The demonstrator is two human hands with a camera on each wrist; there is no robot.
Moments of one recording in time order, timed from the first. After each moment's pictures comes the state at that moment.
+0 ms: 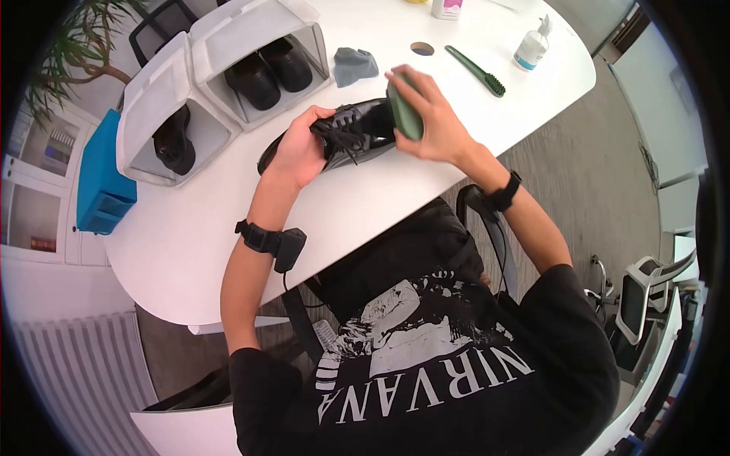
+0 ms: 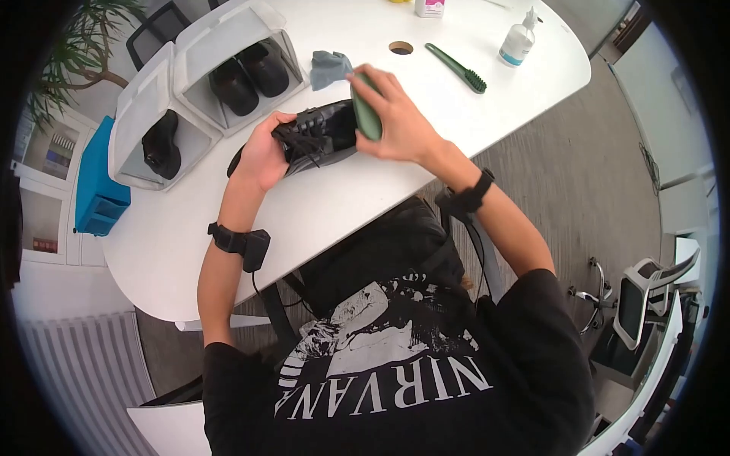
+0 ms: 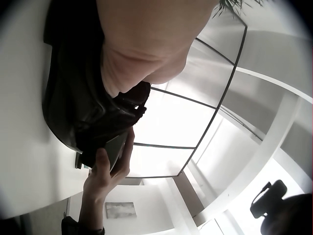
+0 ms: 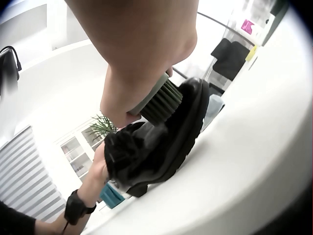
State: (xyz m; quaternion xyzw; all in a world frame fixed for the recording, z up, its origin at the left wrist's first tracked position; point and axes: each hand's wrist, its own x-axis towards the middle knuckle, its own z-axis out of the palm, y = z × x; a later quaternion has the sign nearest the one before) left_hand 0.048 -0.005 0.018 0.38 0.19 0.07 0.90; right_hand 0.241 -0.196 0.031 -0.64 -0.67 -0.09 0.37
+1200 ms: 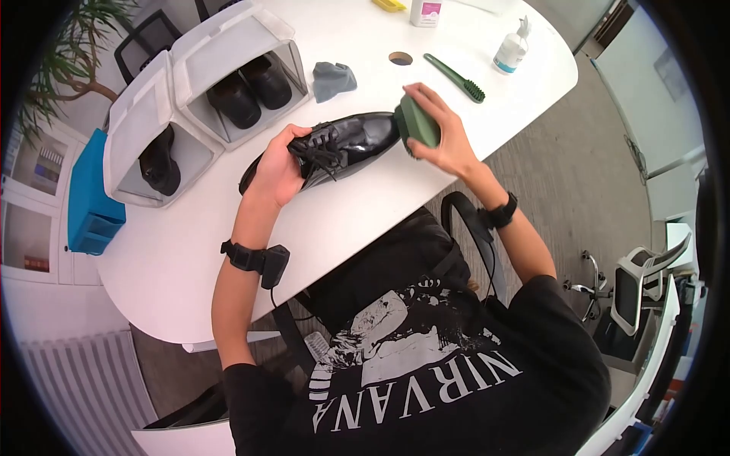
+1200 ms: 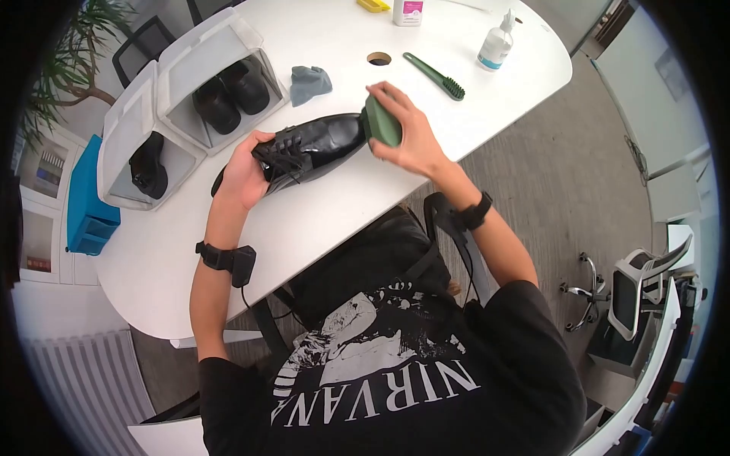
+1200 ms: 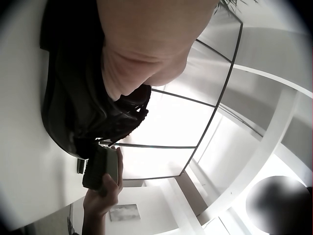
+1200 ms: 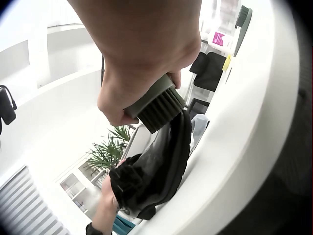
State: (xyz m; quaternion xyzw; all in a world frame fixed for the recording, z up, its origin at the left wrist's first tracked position) left_hand 0.047 -0.006 0.027 0.37 0.18 0.07 0.91; right_hand 0.272 -0.240 0.023 -0.69 -0.57 -0.01 0.44
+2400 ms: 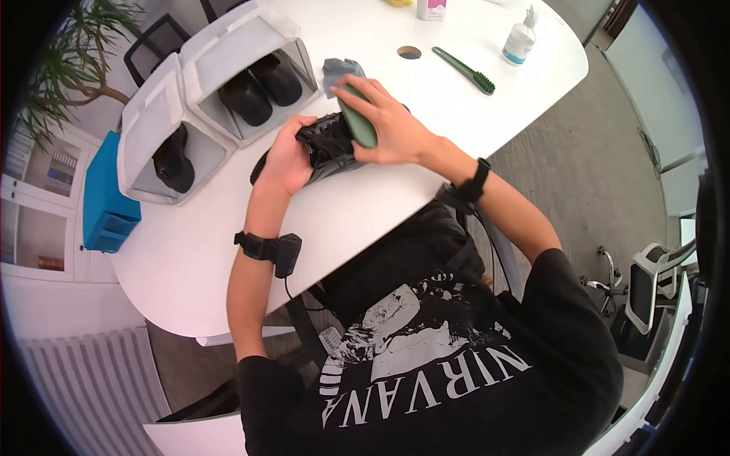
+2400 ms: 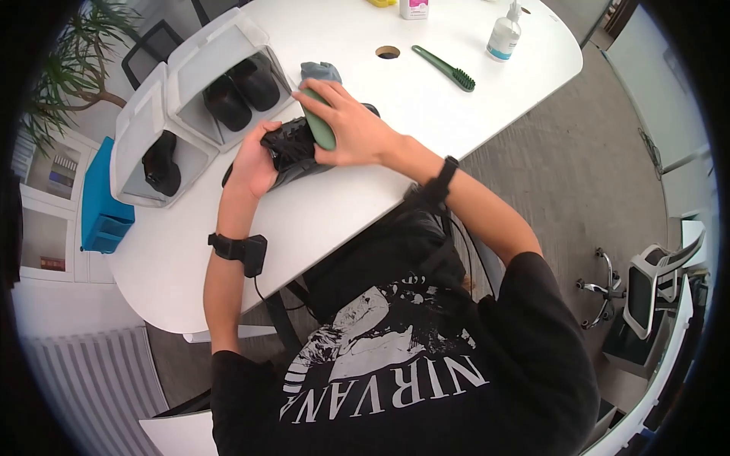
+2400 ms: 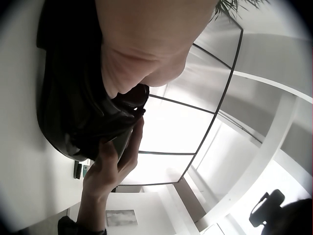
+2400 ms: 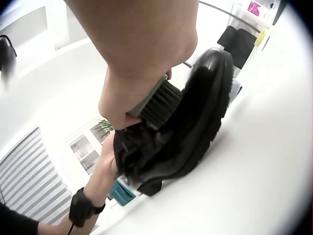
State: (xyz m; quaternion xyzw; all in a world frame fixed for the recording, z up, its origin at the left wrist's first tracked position) left_hand 0.053 0.009 0.018 0.36 0.18 0.06 0.92; right_hand 0.224 -0.160 0.031 -0.61 -0.70 -0.06 0.37
